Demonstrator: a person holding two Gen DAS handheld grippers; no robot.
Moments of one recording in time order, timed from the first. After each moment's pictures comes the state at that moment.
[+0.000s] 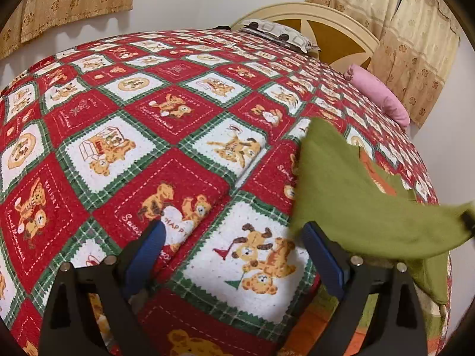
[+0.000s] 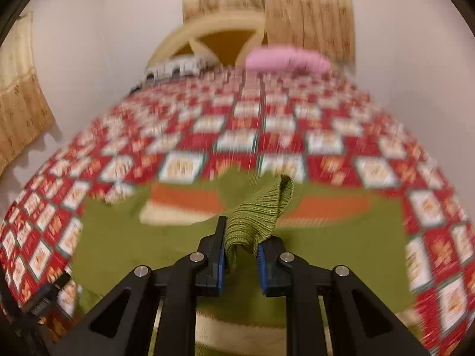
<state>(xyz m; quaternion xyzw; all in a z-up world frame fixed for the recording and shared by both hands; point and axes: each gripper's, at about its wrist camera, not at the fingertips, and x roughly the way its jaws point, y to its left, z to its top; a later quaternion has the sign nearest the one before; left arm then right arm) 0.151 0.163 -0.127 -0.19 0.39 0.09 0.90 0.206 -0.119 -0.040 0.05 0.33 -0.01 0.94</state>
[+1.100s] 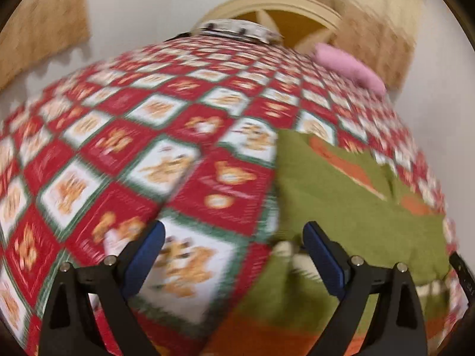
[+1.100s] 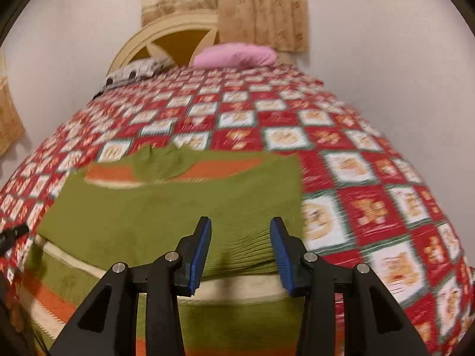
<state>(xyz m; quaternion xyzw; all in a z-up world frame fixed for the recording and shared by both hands) 0.176 0.088 -0.097 -0.08 0.40 0.04 0.91 0.137 -0.215 -0.086 0.06 0.36 -0.09 0.92</state>
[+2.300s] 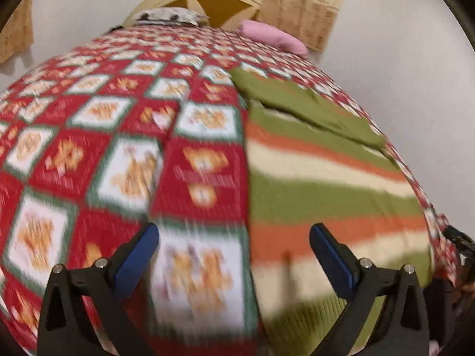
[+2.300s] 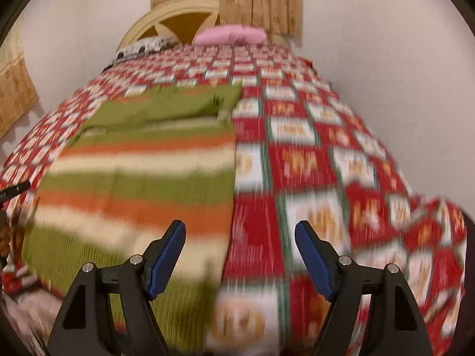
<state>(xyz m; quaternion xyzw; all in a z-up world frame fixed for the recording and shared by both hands) 0.000 0.171 -0.112 -0.06 0.43 -0.17 0.88 -0.142 -0.247 -0.075 0.05 0.42 -0.08 0.90</state>
